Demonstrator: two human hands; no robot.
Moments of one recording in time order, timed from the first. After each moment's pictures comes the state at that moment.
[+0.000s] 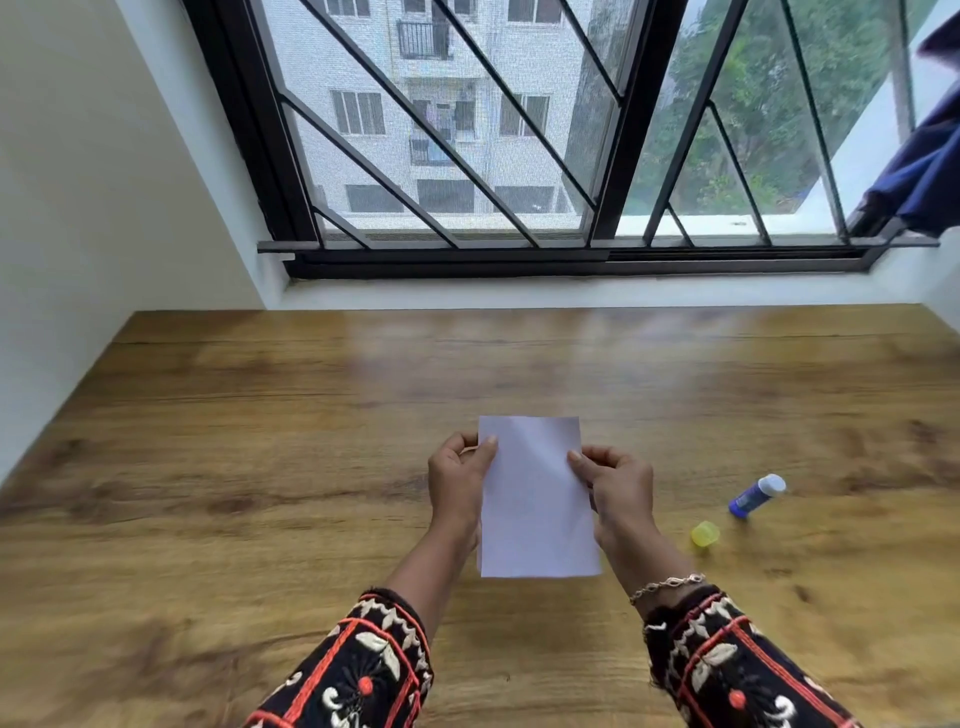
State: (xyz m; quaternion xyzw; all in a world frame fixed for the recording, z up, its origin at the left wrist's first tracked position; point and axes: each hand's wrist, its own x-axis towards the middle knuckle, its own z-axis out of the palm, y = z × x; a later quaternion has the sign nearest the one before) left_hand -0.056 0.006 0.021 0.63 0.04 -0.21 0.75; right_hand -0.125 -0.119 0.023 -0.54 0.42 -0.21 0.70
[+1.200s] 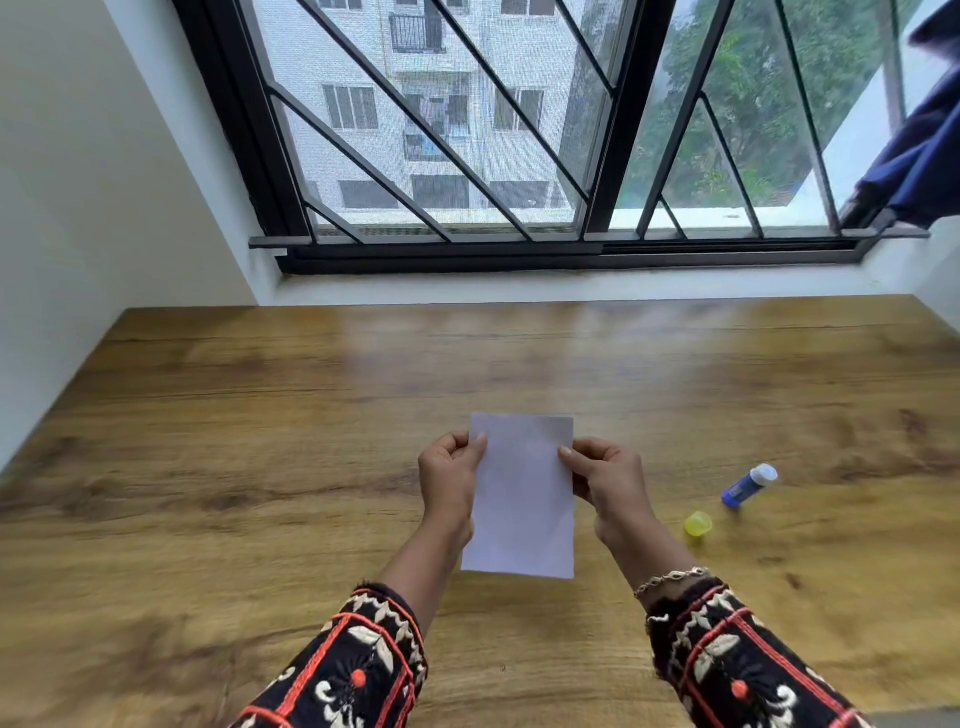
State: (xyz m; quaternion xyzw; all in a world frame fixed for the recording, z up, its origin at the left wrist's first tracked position) left_hand -0.057 0.006 0.020 0.63 0.06 -0.21 0.74; right_hand -0.132 -0.119 0.030 -0.58 0.36 -0.15 0.72
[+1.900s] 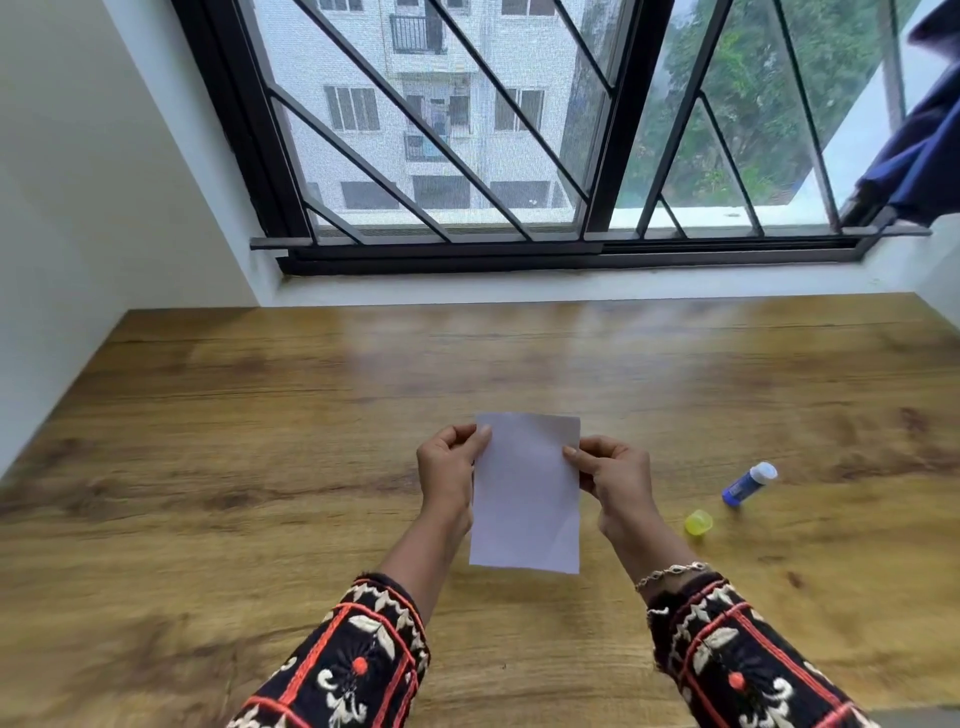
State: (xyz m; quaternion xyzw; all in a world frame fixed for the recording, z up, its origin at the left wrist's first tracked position) left_hand -0.050 0.003 0.027 0.61 0.08 -0.22 0.75; right_hand -0.131 -0.127 0.025 -0.57 0.36 -0.18 0.72
